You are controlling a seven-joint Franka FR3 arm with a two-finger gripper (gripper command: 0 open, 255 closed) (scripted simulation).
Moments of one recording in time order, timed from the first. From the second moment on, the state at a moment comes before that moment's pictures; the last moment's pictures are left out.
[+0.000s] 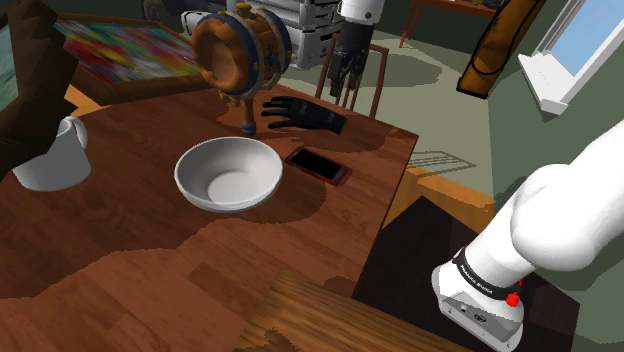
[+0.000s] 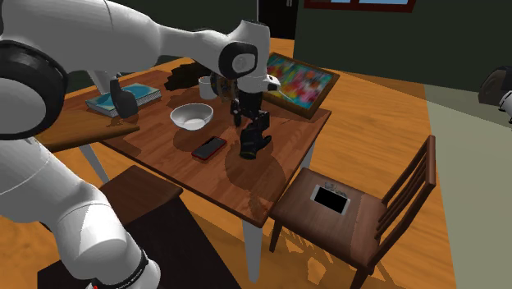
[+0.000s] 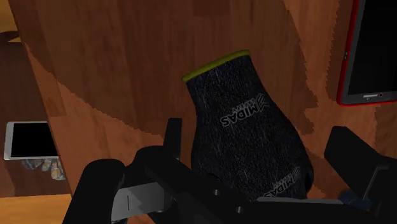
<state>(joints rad) 0.10 -0.14 -0.05 -2.01 0.07 1.83 -0.20</state>
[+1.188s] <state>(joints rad) 0.13 0.31 -0.02 -1.58 0.20 1.80 -0.40</state>
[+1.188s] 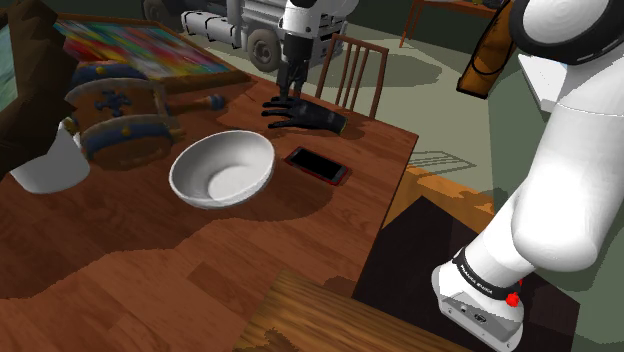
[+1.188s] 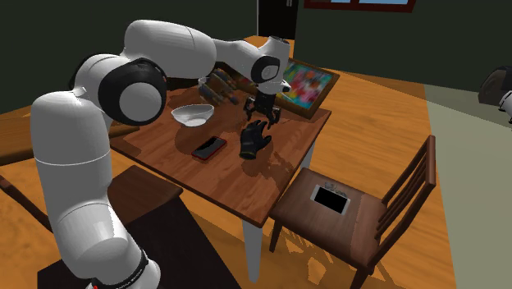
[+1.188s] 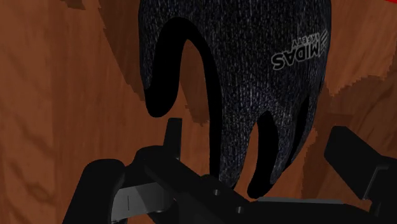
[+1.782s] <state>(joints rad) 0.13 0.31 -0.02 -1.59 0.21 1.81 -0.41</state>
